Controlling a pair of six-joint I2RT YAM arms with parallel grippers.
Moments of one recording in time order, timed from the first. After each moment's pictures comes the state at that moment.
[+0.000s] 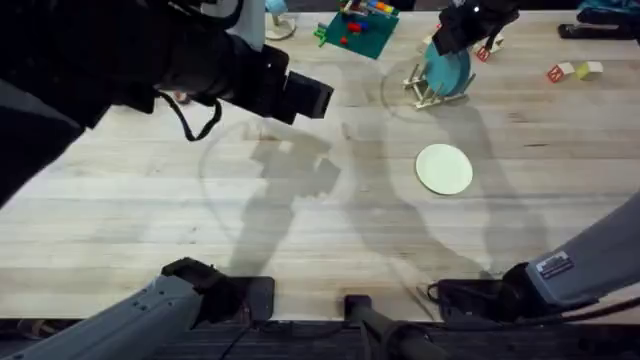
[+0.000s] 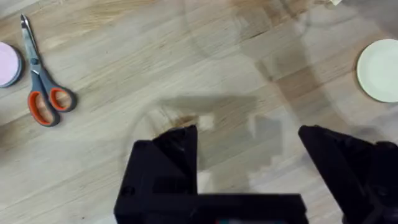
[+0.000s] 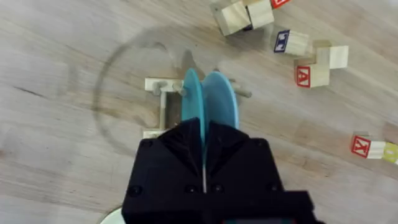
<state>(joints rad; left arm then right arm) -0.39 1.14 1.21 -0.96 0.03 0.01 0.16 1.87 1.64 -0.87 0.13 -0.29</state>
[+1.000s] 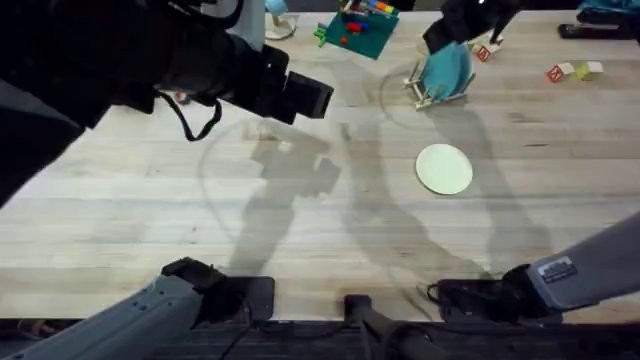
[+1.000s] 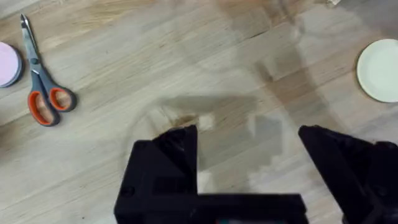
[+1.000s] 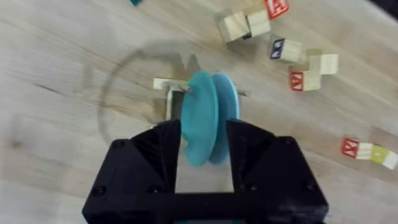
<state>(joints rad) -0.39 1.14 1.21 -0.96 0.03 0.01 0.18 1.81 1.64 -0.89 0.13 -0.28</state>
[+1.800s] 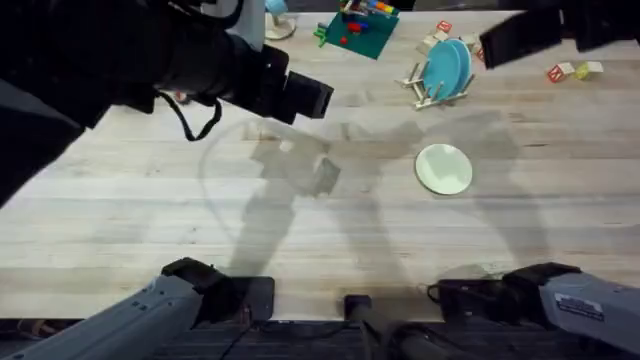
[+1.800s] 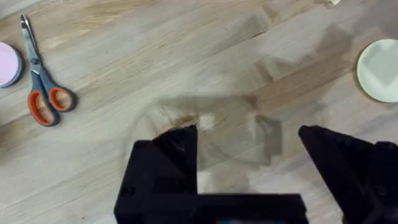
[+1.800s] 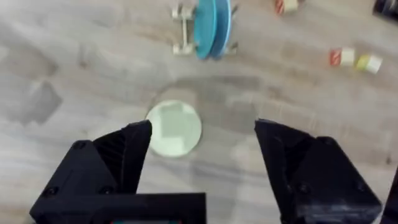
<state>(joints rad) -0.39 1.14 1.21 -0.96 0.03 0.01 0.21 1.32 1.65 -1.34 0.13 -0.11</state>
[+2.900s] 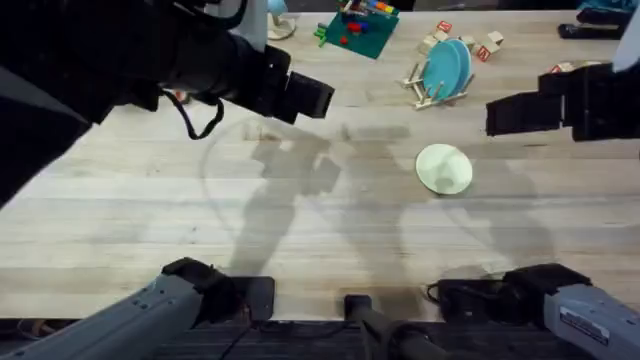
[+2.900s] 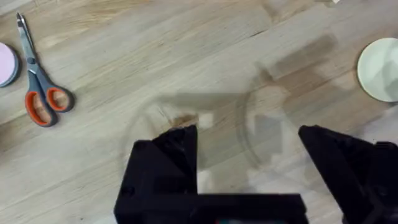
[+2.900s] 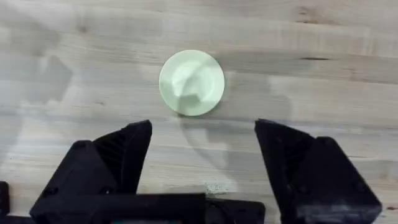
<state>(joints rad) -0.39 1.15 1.21 -0.96 0.03 0.01 0.15 1.05 1.29 -1.35 0.05 0.10</state>
